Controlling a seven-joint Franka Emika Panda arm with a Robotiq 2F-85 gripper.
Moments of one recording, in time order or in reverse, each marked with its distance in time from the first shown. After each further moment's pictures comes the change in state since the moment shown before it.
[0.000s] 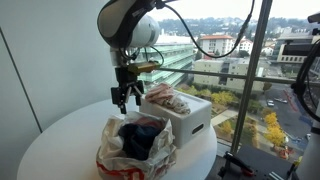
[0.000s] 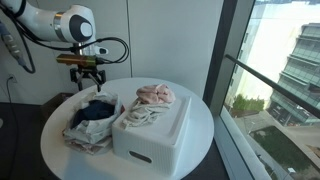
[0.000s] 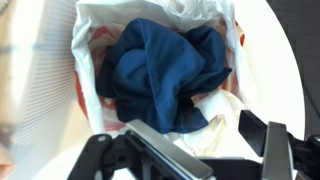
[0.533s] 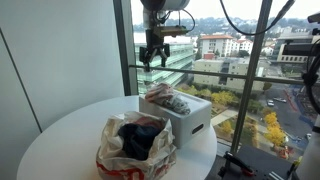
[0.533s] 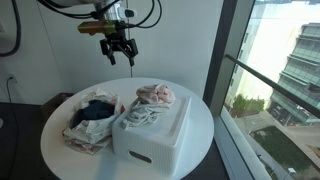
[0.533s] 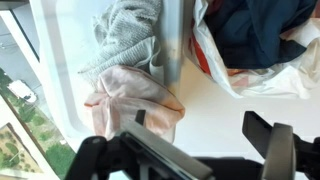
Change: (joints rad) arm -0.110 -0.230 -0.153 0.011 -0.129 -0.033 0.154
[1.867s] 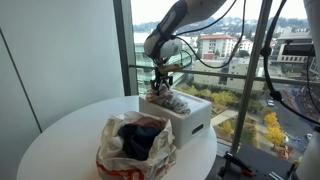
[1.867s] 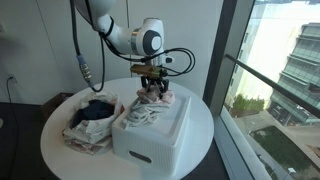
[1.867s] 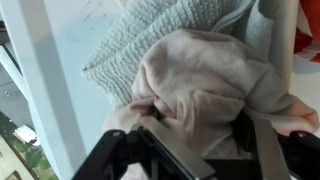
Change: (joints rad) arm -0.113 0.510 -0.092 0.266 0.077 0.125 -0.083
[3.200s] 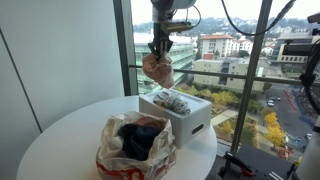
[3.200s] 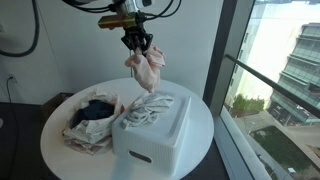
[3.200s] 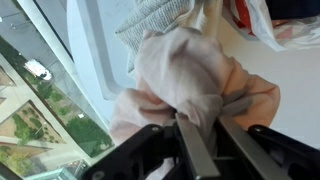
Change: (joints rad) arm 0.074 -0.508 0.038 -0.221 -0.135 -0.007 0.070
